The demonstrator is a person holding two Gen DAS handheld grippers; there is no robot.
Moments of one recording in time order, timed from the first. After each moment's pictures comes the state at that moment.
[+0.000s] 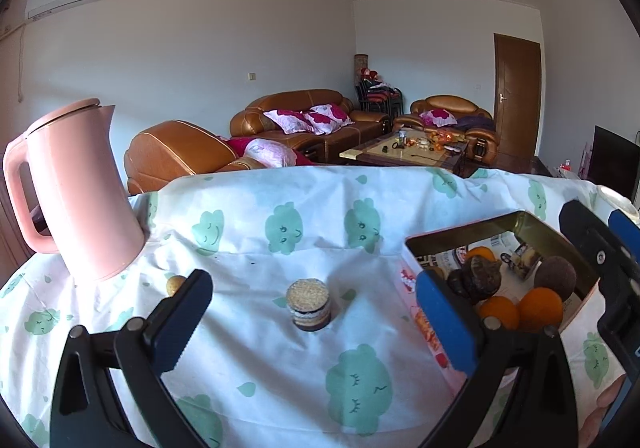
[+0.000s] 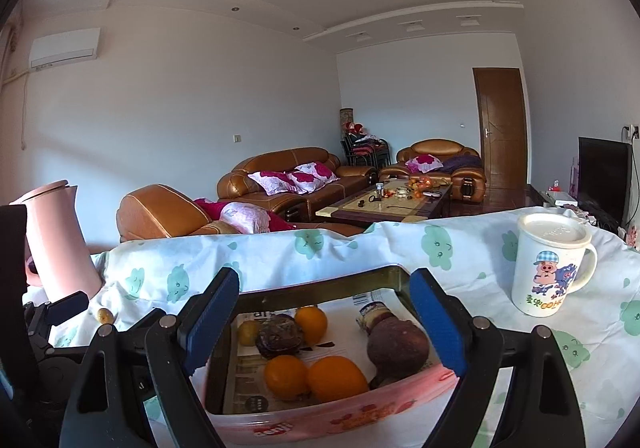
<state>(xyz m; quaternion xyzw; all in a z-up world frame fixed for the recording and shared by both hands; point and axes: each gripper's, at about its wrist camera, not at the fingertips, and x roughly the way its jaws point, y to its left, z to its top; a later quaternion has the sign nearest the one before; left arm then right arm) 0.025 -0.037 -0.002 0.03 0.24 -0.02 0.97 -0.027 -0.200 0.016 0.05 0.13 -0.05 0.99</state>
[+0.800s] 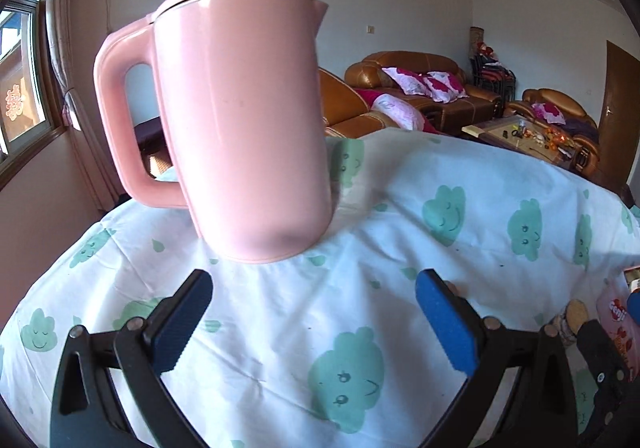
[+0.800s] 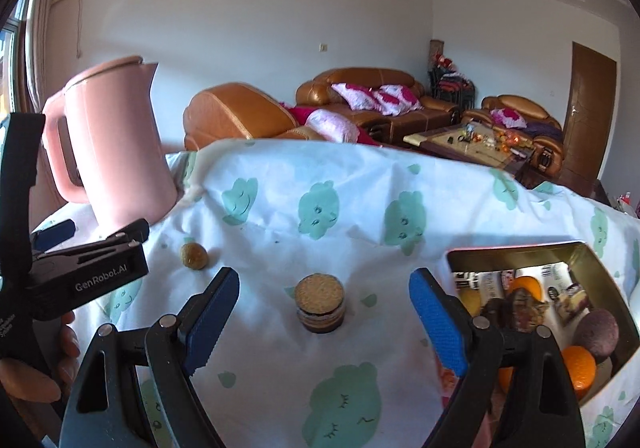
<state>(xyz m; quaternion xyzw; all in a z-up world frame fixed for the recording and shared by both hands) 0.076 0.141 -0.023 -0.03 0.32 0.19 0.93 0.068 -0.044 -0.015 -0.02 0.30 0.09 0.95</state>
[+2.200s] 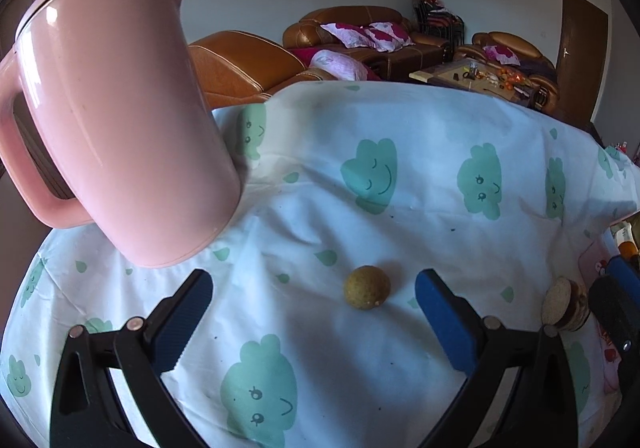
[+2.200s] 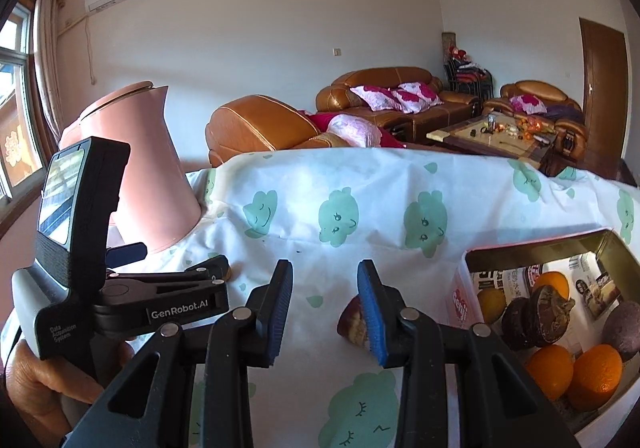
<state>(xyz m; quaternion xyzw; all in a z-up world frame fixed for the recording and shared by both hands) 0.125 0.094 -0.041 0.02 0.40 0.08 0.91 0.065 -0.063 -0.012 0.05 0.28 0.14 0.95</state>
